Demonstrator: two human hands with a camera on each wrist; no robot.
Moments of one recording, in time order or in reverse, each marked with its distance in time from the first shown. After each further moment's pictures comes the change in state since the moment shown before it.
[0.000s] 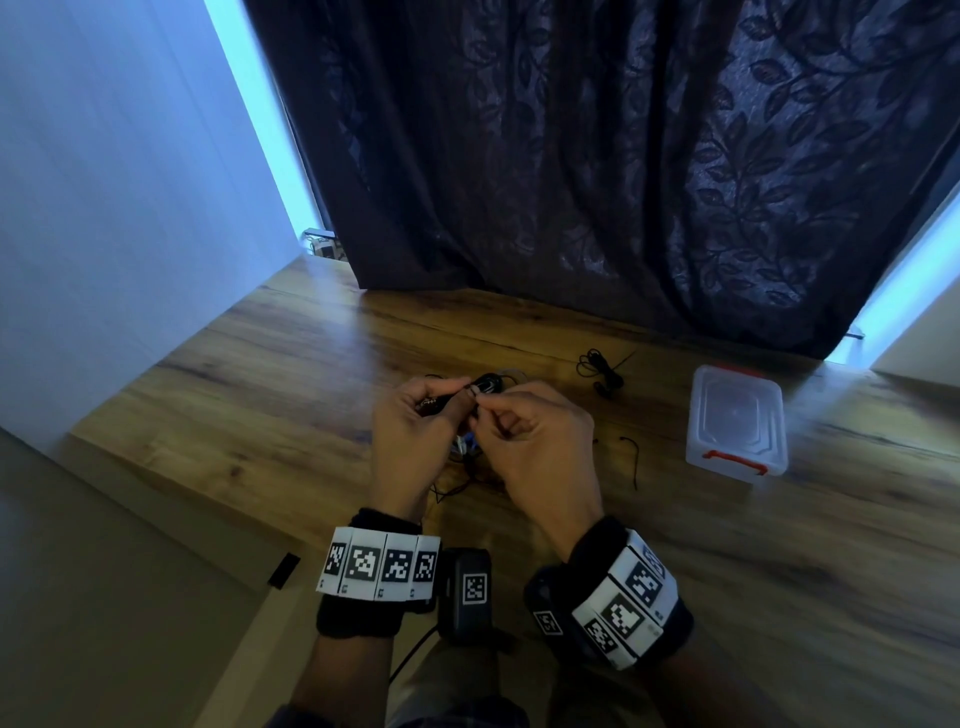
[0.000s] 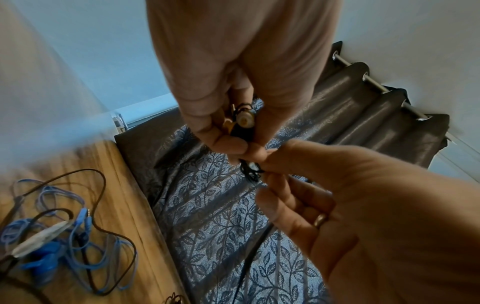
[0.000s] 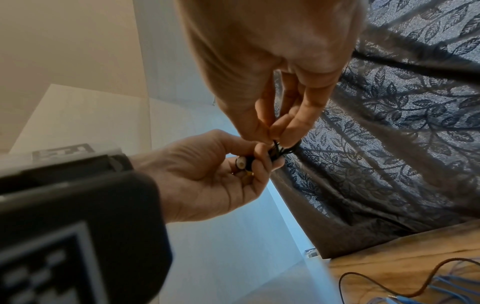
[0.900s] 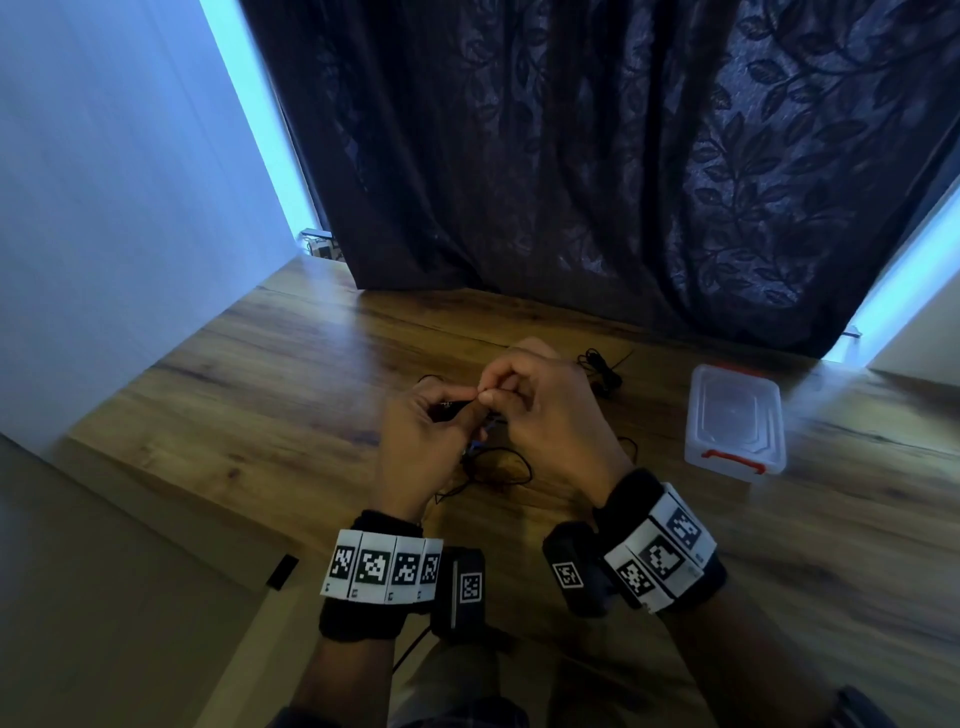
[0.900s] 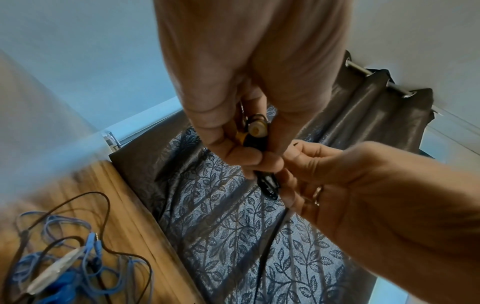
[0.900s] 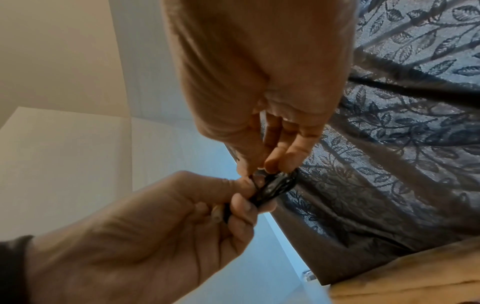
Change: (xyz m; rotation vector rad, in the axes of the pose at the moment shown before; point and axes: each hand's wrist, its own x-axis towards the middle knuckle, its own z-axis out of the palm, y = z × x) left_hand -0.003 0.005 0.002 0.181 -0.132 0.065; right_hand 0.041 -0.015 -0.027 -0.076 -0.332 0.080
